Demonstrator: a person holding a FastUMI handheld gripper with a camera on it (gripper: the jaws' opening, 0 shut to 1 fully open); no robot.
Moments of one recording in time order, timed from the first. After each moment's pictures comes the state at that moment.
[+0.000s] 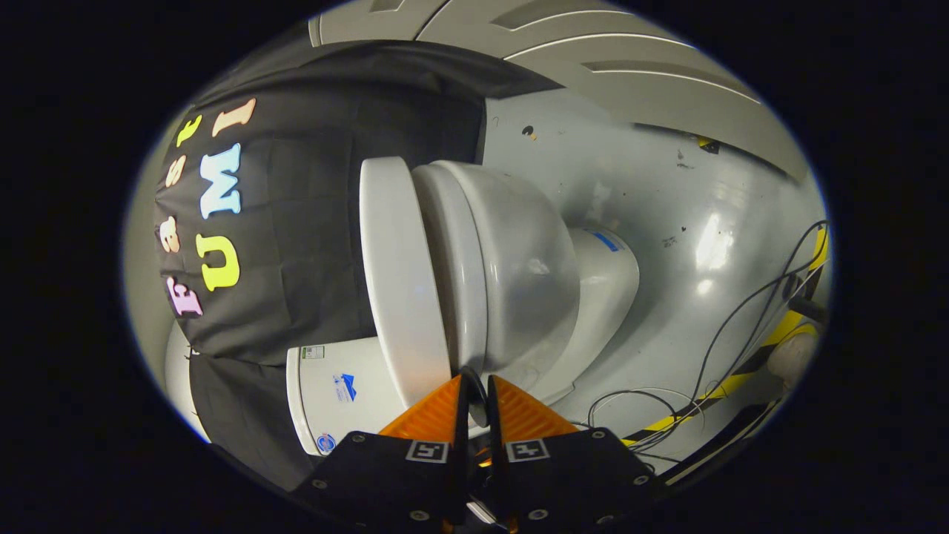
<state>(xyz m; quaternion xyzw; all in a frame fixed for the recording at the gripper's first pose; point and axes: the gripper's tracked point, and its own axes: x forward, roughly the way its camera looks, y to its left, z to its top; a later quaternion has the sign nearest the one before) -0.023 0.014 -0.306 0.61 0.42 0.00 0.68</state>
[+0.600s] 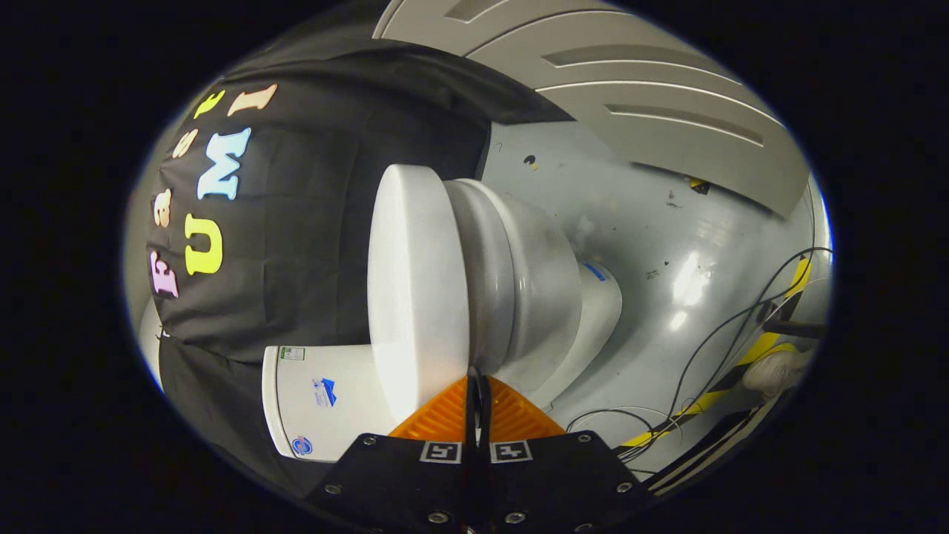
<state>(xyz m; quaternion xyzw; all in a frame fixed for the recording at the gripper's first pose) -0.017 0.012 -0.282 0.54 0.41 -0.07 0.74</state>
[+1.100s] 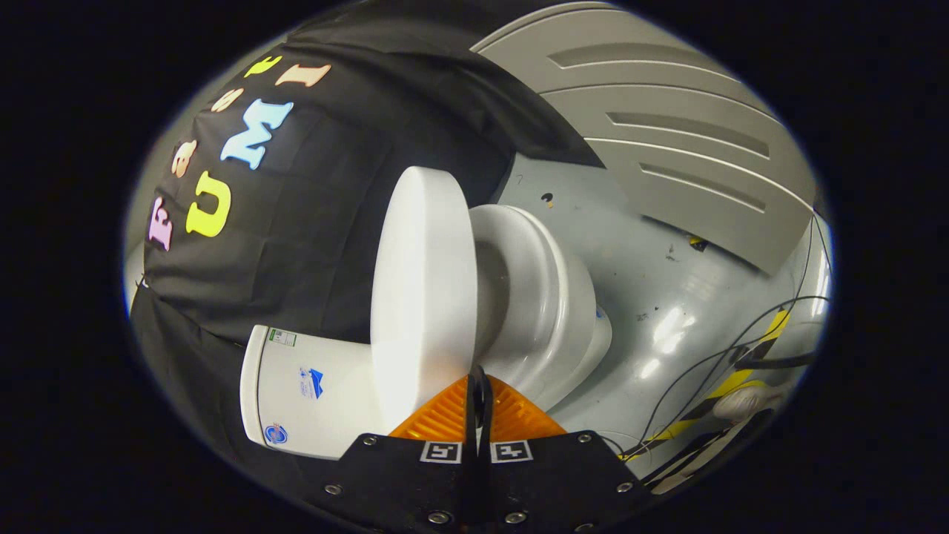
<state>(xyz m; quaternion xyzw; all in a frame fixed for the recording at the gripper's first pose) -0.009 0.025 -0.234 0.44 0.38 -0.08 0.81</state>
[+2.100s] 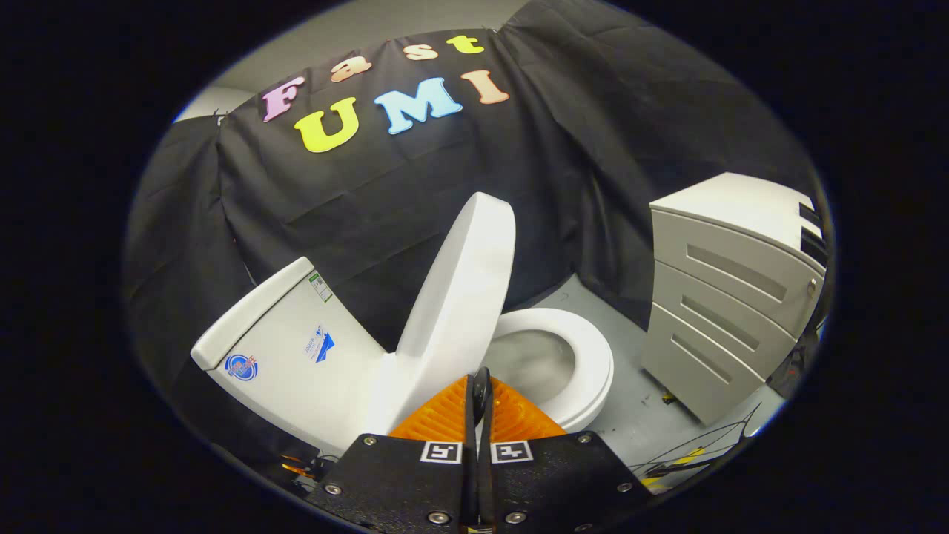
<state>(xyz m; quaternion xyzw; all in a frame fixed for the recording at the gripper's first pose) 0.006 0.100 -0.115 0.14 0.24 -0.05 0.96</state>
